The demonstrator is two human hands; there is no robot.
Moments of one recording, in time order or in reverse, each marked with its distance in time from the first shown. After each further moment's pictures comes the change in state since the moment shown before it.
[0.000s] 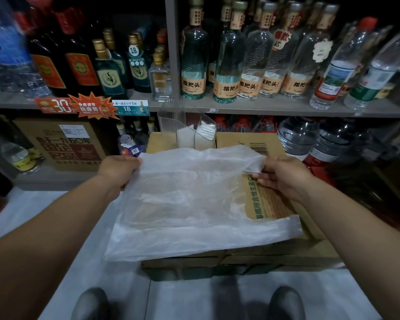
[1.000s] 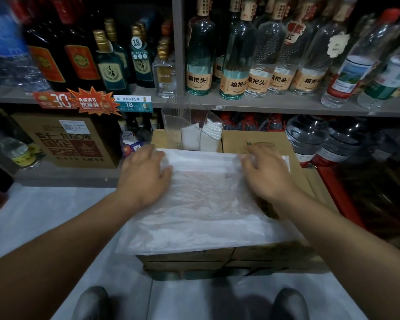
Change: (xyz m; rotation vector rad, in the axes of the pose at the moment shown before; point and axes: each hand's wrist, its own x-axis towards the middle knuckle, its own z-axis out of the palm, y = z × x) left_hand -0.024 -0.003 0.026 1.007 -0.068 0.682; right_hand -0.017 0.006 0.050 -1.098 0.124 -0.612
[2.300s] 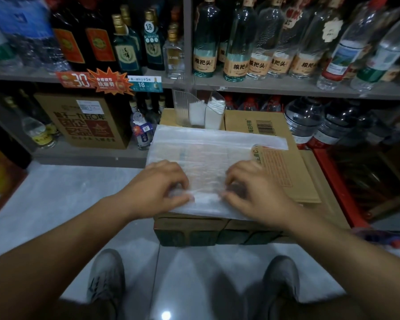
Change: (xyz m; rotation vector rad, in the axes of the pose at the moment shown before) left_hand -0.106 -0.002 -0.013 -0.129 -0.135 0.530; right_hand -0.122 -0.010 -0.002 -0.009 -0.142 -0.499
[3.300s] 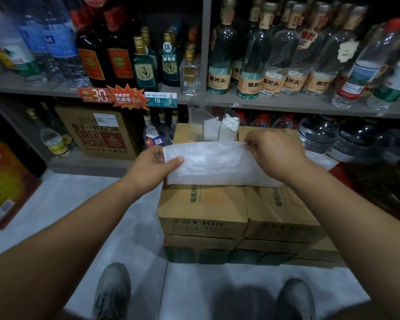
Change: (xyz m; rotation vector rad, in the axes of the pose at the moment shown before) left_hand 0.028 -0.034 -0.034 -0.808 0.327 -0.679; right_hand 0.106 0.017 -0.047 -0.410 0.121 0.141
